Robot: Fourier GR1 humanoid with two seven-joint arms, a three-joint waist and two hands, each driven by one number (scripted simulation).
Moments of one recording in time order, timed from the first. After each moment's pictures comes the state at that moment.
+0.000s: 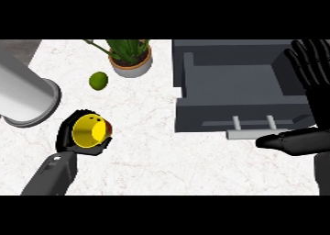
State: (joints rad) left arm -0.51 0.19 0.30 -0.33 0.00 -0.23 -1.07; right arm -0.30 -0.21 -0.14 -1.87 -0.13 0.18 0.15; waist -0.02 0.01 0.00
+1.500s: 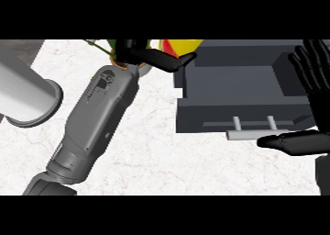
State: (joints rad) left arm -1.04 0.00 0.03 -0.81 0.14 0.16 -0.42; right arm -0.26 -0.21 -0.15 -1.85 -0.10 0.18 0.11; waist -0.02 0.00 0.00
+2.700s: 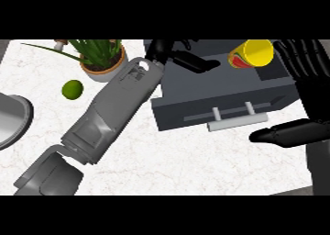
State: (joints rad) left arm -1.32 0.00 -0.32 -0.30 0.29 0.26 -0.21; right arm -0.37 -0.21 -0.12 -1.78 -0.14 0.24 0.07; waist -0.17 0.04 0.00
